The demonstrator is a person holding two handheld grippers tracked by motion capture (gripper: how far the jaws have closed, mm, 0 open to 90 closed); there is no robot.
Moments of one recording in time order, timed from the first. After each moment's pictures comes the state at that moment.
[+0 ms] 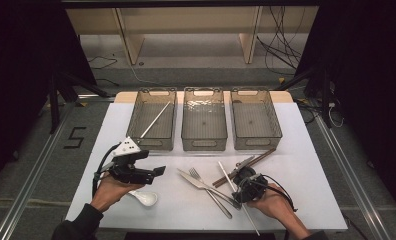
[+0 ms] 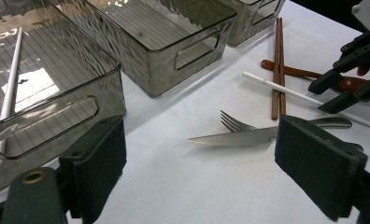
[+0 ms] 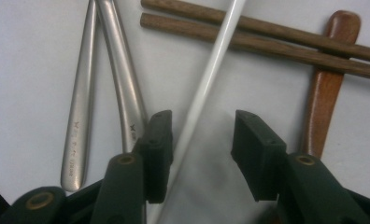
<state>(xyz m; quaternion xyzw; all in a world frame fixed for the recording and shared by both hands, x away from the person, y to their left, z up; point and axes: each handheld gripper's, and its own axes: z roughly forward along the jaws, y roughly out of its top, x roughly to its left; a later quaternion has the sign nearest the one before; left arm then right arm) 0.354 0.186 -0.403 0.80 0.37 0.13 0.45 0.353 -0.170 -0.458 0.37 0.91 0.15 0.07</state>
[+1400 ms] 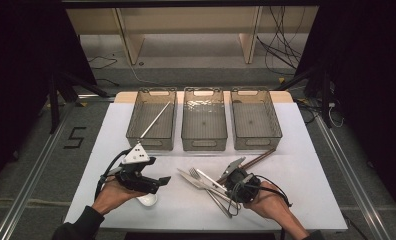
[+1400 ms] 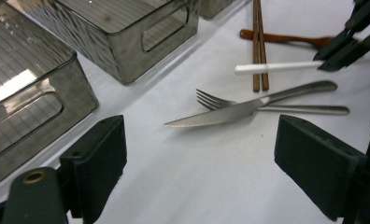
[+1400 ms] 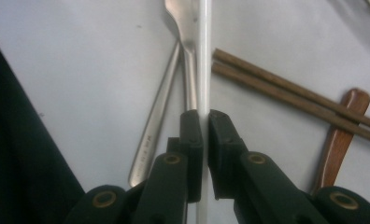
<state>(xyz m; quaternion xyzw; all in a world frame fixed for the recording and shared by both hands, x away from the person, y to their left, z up) 0.345 0.165 -0.407 0.85 0.30 0.13 0.41 0.333 -0.144 -0.424 0.28 0.94 0.18 0.08</state>
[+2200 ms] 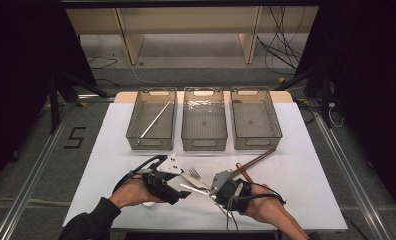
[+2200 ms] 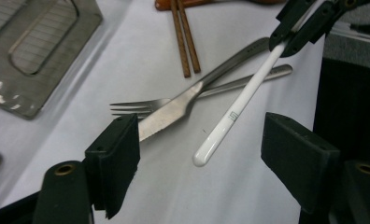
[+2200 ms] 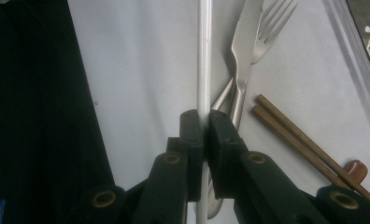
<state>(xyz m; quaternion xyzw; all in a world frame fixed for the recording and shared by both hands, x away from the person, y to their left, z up) 0.344 0.104 -0.412 0.92 0.16 0.07 0.35 0.308 -0.120 -0.409 0.14 0.97 0.19 0.11</state>
